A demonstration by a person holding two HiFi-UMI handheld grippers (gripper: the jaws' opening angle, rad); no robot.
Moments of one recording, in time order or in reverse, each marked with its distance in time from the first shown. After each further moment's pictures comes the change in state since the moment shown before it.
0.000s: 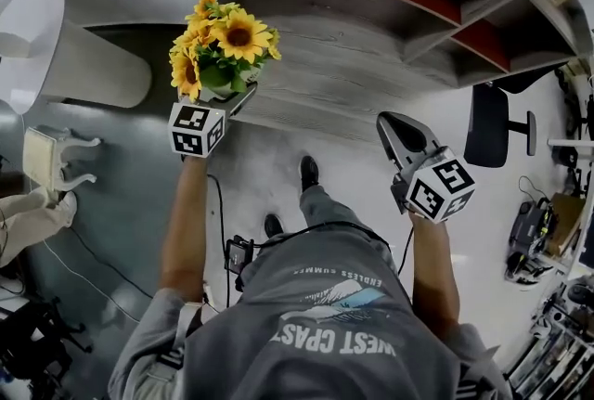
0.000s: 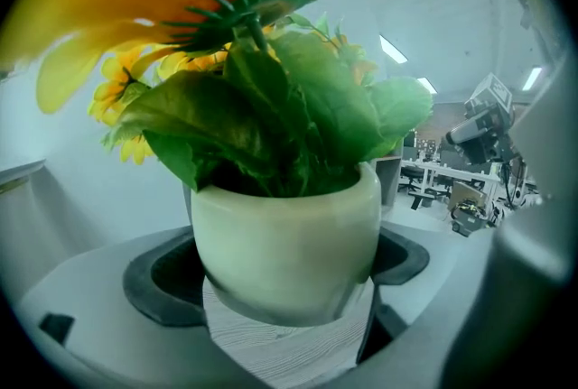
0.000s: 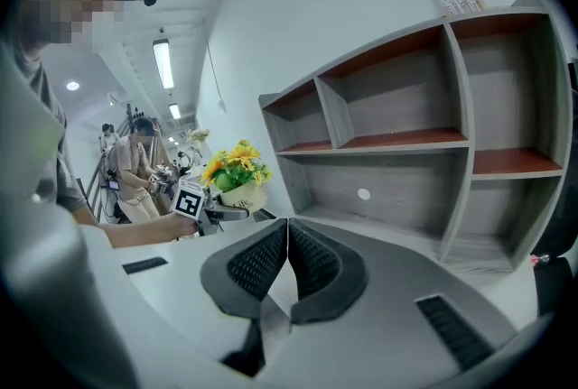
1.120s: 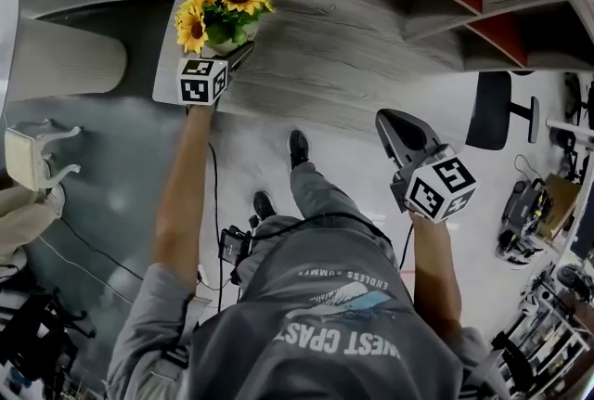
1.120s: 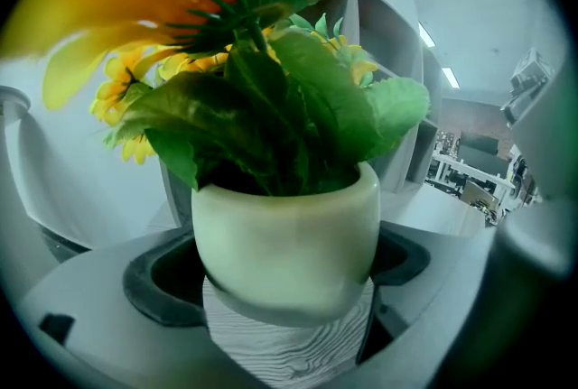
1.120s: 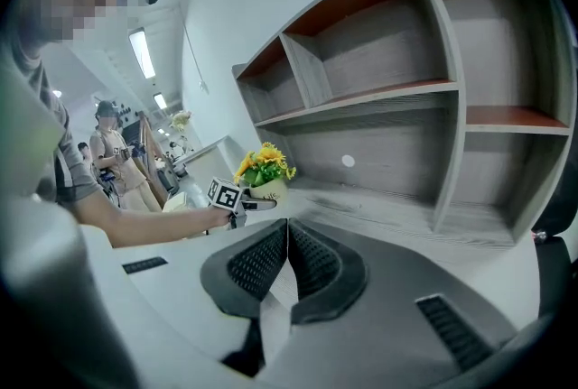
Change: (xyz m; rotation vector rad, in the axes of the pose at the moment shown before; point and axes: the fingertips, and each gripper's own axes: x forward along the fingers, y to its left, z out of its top) left arm 0.105 0.042 -0.096 -0.098 0.135 0.030; right arm 0.017 -0.014 -0.044 0.060 0.142 -0.023
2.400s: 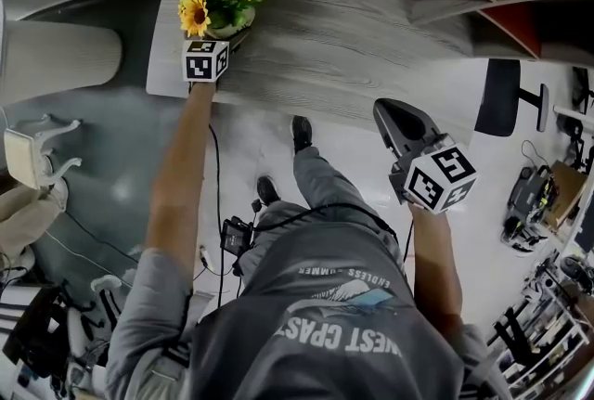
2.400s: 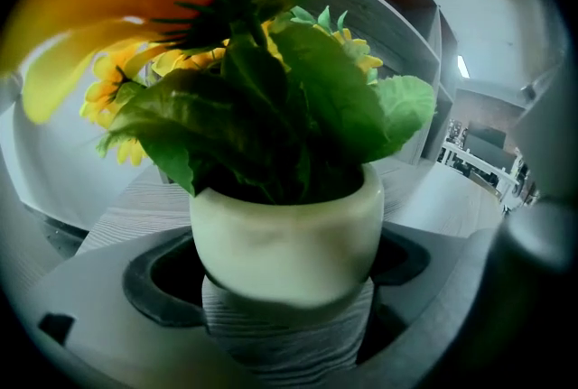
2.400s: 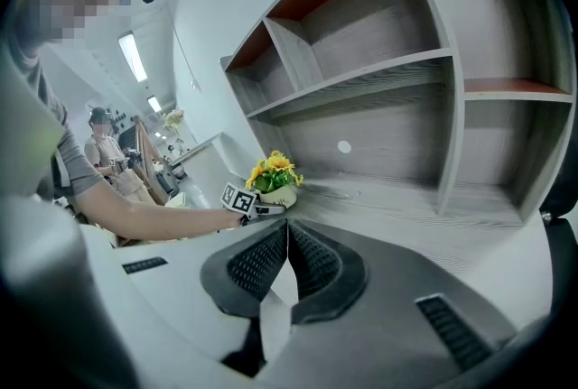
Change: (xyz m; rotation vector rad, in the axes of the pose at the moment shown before) left arm 0.058 0.017 -0.062 -0.018 0.131 0.012; right arm 0.017 -0.015 -0.019 0.061 0.039 0.003
